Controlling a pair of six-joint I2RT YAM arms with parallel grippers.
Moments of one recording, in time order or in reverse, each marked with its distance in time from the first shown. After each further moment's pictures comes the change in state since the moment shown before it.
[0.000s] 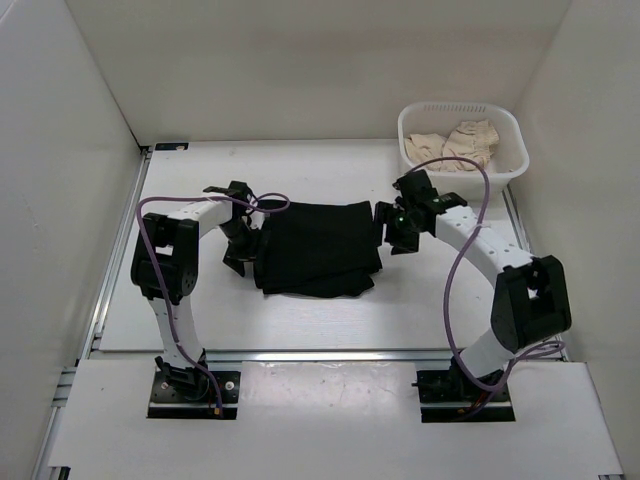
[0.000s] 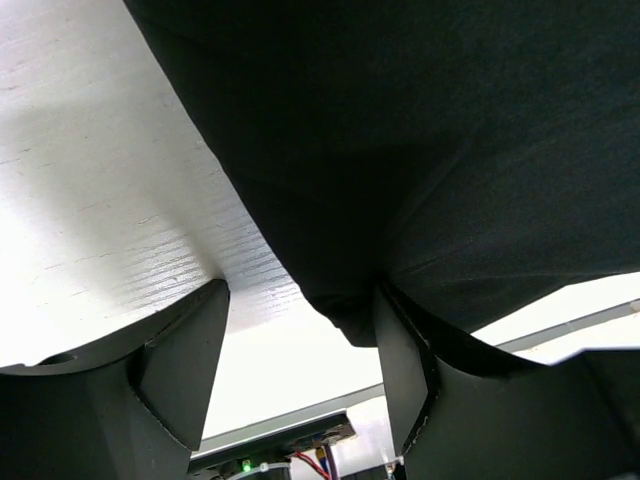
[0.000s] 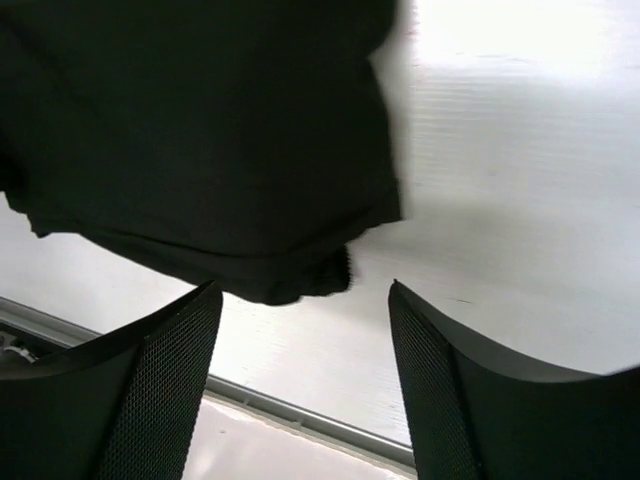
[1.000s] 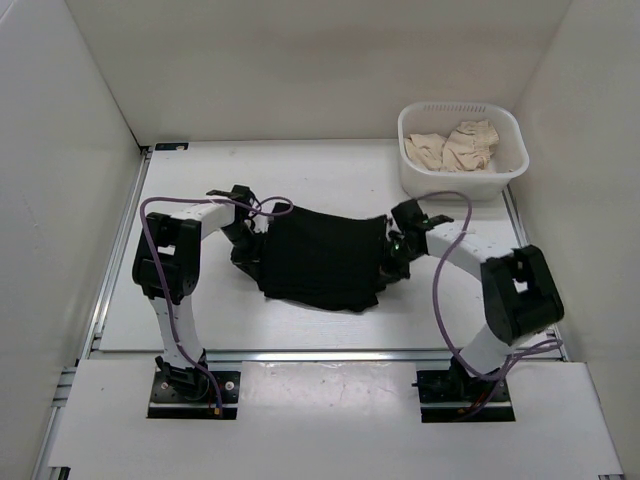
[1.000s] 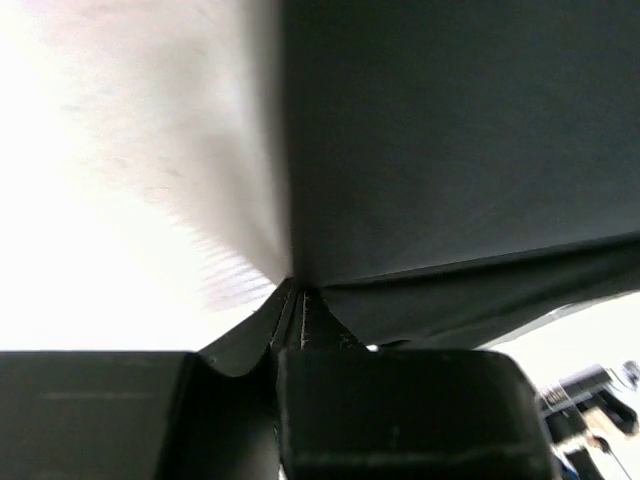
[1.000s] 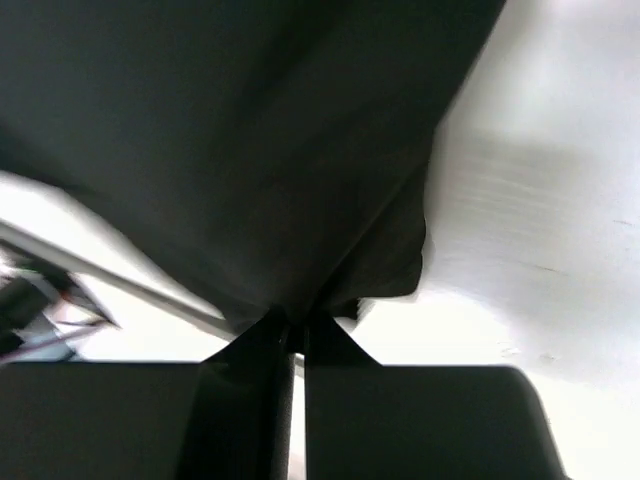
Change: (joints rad) left arm -0.008 0.006 -0.026 0.022 0.042 0.000; right arm 0.037 0.040 -0.175 0.060 -0.182 0.080
